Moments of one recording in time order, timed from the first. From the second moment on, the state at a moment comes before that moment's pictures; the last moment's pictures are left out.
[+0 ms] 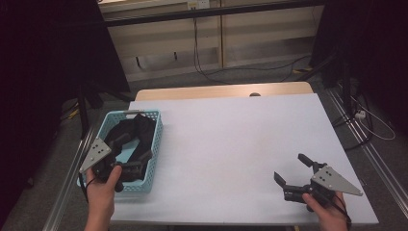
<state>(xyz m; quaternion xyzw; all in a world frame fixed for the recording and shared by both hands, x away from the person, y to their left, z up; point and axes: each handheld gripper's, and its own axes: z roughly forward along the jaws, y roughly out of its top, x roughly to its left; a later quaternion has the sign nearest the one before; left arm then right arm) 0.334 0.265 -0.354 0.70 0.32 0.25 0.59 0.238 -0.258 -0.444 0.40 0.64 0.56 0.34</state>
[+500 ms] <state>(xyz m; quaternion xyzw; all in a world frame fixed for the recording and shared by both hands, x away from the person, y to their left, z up) 0.367 0.268 -0.353 0.70 0.33 0.24 0.59 0.238 -0.260 -0.444 0.40 0.64 0.56 0.34</state>
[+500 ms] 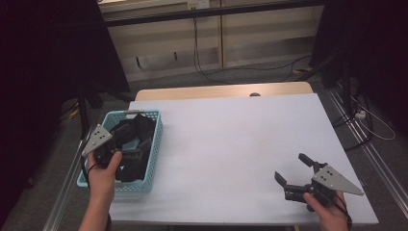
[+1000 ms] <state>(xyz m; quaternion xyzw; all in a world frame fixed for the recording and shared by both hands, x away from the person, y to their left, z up) 0.397 0.277 -0.369 0.71 0.35 0.24 0.56 0.239 -0.261 -0.445 0.40 0.64 0.56 0.33</state>
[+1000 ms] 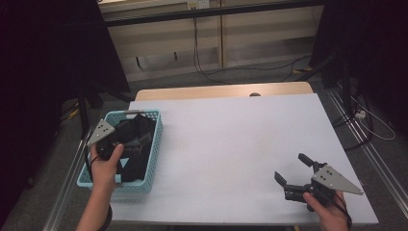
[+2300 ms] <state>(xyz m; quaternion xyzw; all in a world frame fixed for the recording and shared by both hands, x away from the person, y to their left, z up) 0.437 0.291 -0.406 0.73 0.39 0.22 0.52 0.243 -0.260 -0.449 0.41 0.65 0.56 0.33</state>
